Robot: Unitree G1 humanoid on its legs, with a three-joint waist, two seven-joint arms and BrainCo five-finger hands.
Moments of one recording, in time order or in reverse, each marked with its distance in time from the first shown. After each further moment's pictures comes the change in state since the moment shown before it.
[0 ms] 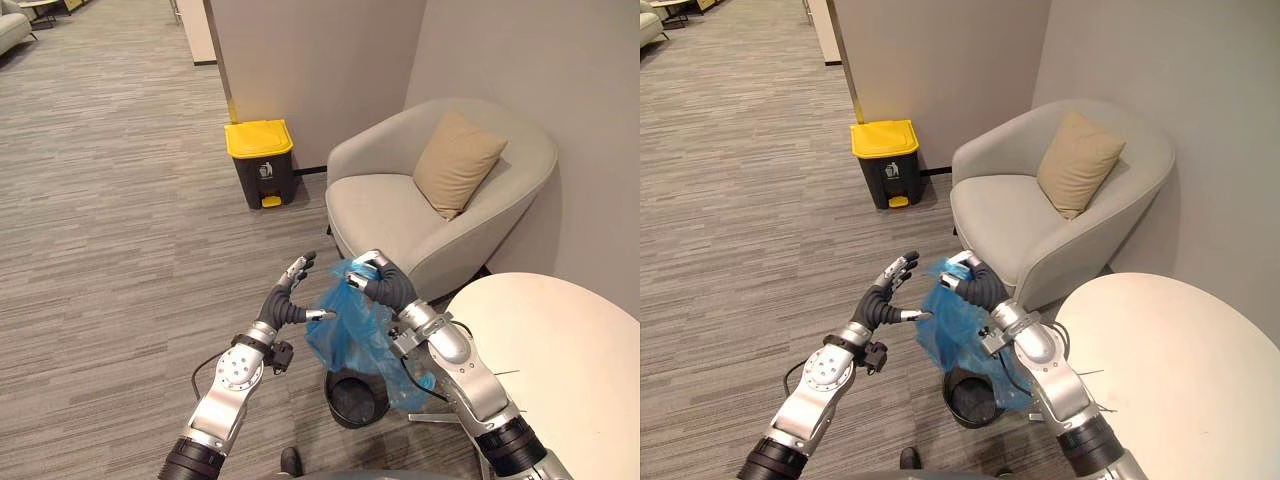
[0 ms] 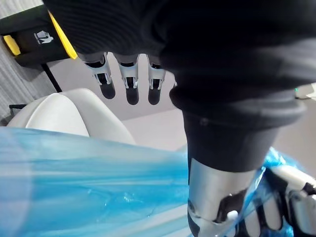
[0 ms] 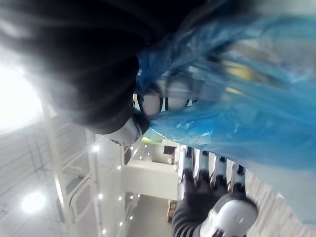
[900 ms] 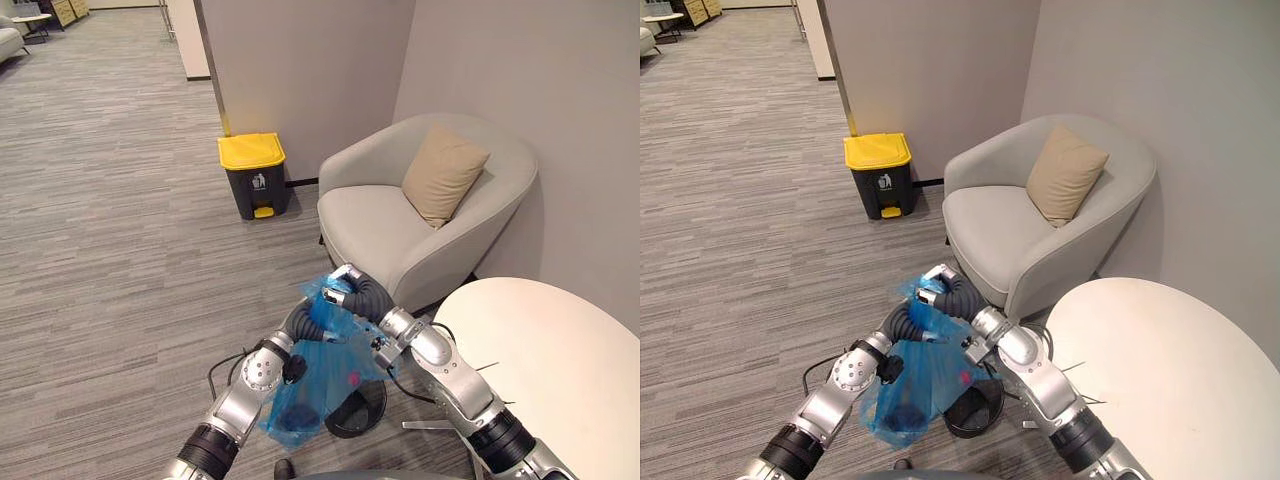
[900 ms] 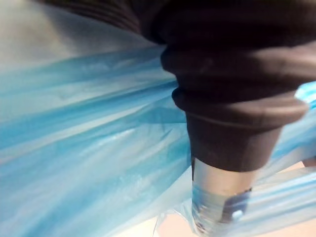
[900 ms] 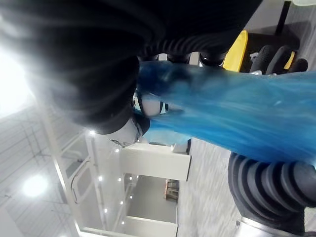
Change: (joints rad) left arm -0.075 -0.036 -0.087 0.252 0.151 0.002 -0.001; right arm -0.037 -0.017 0.063 0.052 0.039 0.013 0.002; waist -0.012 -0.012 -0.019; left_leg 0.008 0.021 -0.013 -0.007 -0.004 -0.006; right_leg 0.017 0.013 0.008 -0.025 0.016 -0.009
